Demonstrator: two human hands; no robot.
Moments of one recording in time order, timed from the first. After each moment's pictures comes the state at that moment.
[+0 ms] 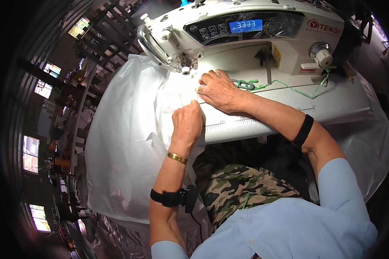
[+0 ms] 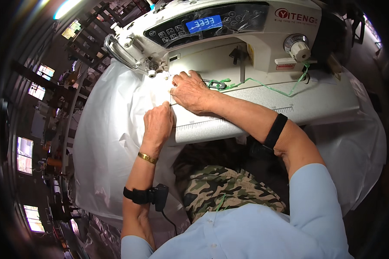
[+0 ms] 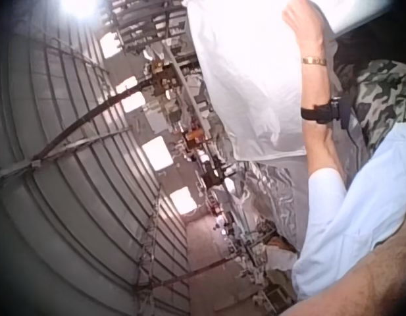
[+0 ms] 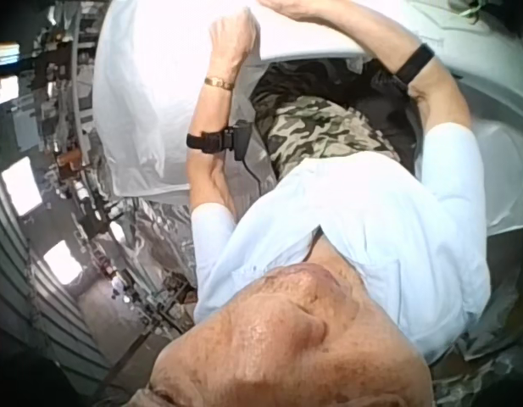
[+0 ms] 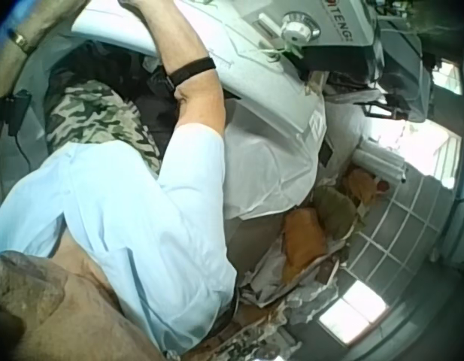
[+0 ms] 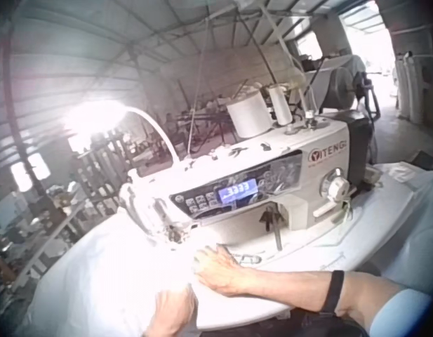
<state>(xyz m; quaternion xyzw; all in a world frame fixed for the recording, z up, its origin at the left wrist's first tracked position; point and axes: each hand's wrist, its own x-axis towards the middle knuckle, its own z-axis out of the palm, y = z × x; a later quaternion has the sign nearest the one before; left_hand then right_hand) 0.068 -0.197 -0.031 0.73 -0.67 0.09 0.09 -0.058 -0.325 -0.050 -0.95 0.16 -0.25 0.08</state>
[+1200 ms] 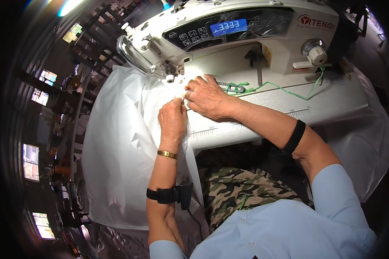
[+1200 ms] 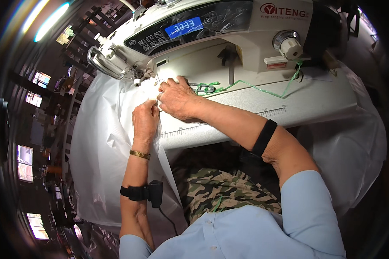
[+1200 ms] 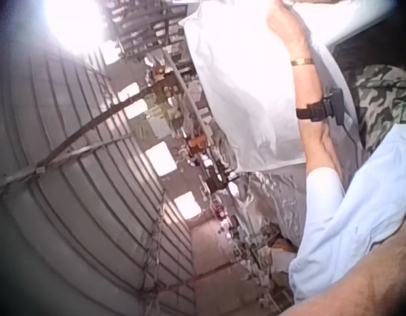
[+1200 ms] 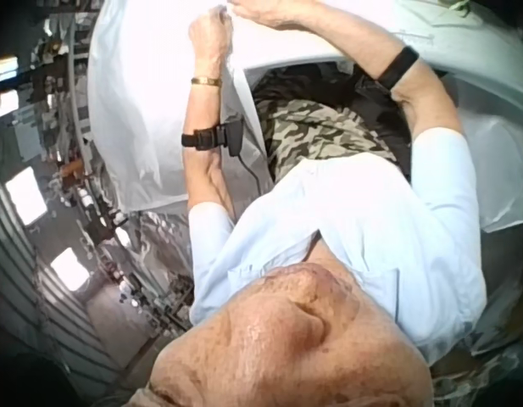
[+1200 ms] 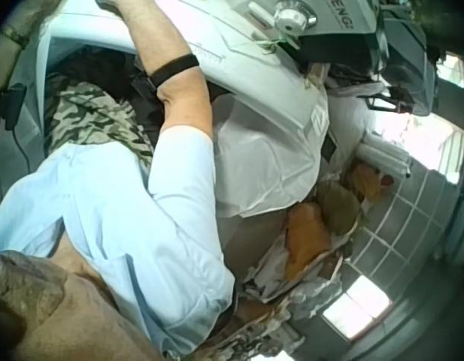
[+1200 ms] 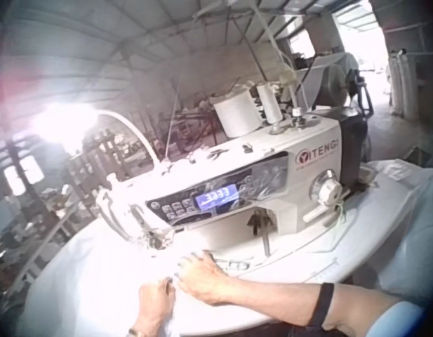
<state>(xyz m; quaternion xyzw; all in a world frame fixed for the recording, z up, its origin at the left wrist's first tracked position) 0.081 -0.220 -0.032 0.74 -0.63 0.10 0.22 -0.054 -0.318 -0.043 -0.95 0.20 -0.19 0.12</state>
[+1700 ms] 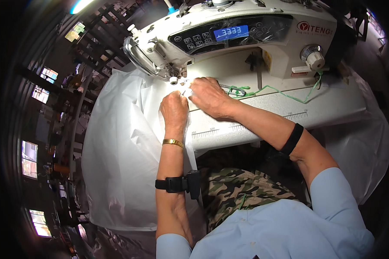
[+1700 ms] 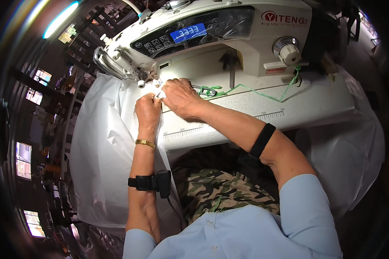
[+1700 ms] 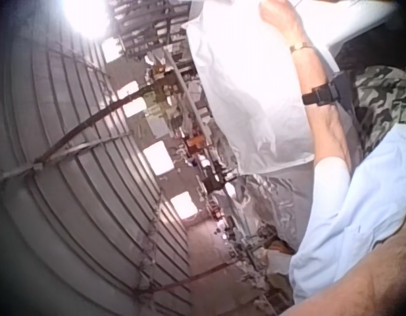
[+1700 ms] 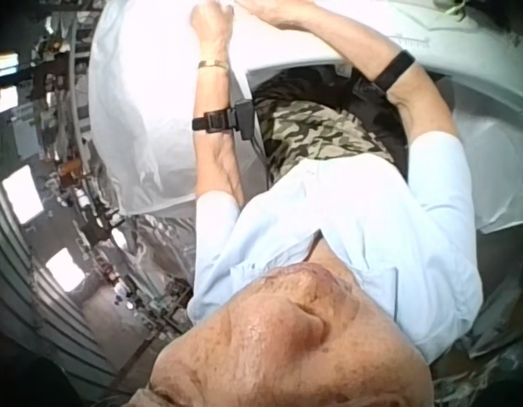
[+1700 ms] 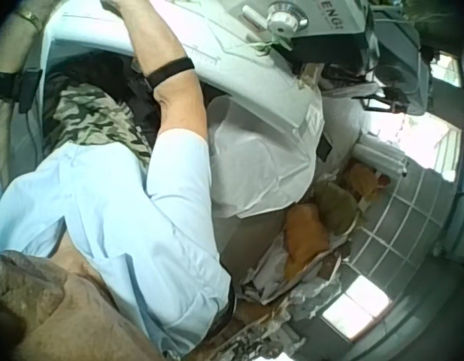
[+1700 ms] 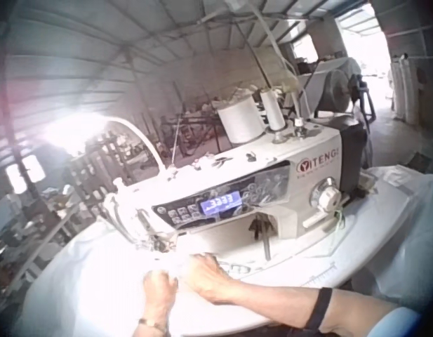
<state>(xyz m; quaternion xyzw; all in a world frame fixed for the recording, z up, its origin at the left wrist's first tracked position) 0.092 -0.249 -0.037 0.78 -0.57 0.09 0.25 -0.053 -0.322 -0.039 -0.90 0.24 -0.27 0.24</state>
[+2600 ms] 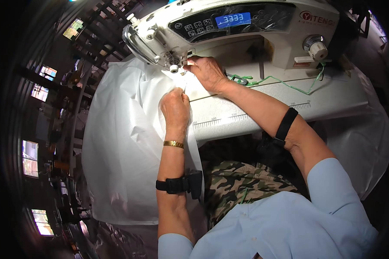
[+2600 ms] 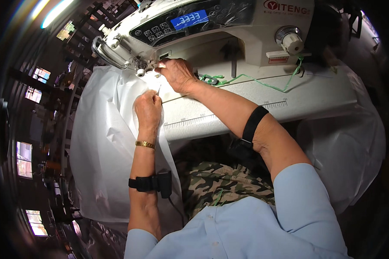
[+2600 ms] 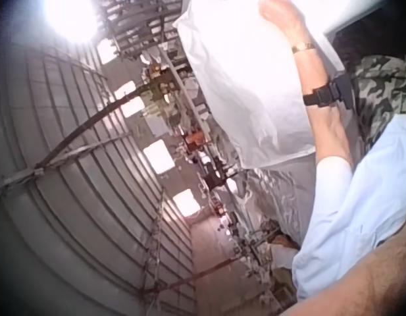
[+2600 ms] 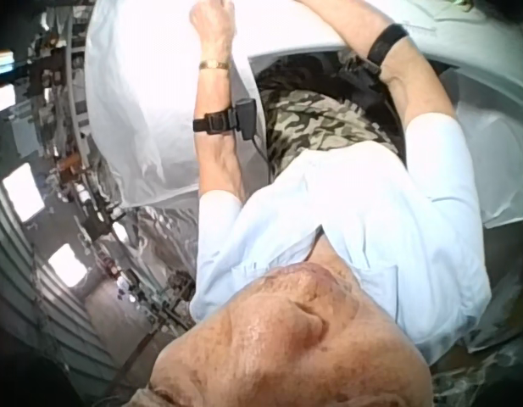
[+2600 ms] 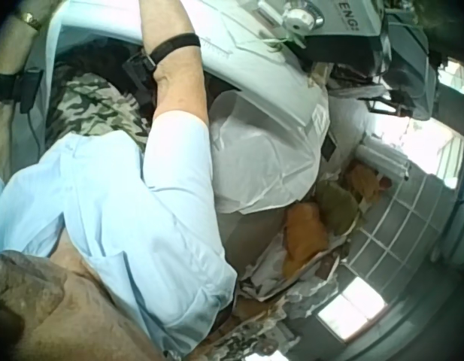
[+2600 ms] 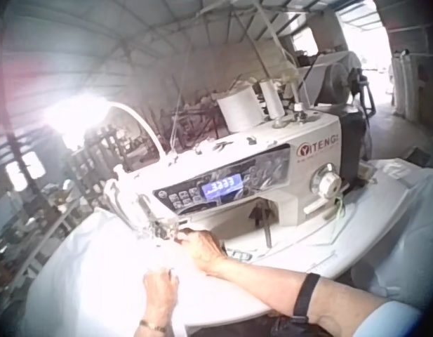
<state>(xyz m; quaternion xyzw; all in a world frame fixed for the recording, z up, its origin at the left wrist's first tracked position) 0.080 -0.225 -0.041 0.73 -0.61 0.15 0.26 -0.024 -0.357 -0.048 -0.79 0.28 -0.42 0.35</state>
